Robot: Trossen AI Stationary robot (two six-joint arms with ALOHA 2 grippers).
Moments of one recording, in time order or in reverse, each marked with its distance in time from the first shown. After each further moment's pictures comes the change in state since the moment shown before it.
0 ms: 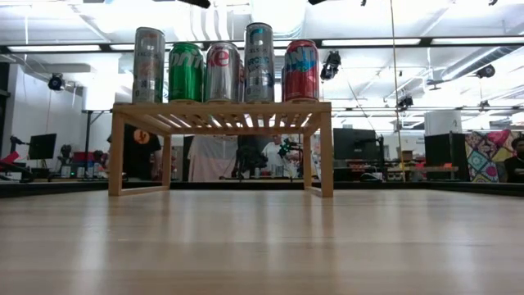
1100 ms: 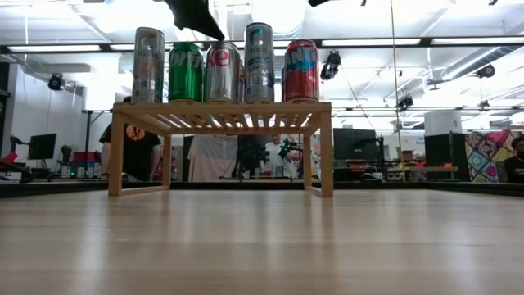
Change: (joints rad) left arm 0.045 0.164 0.000 0.044 -0.152 -0.032; right arm 0.000 0.001 -0.006 -0.002 0.000 0.000
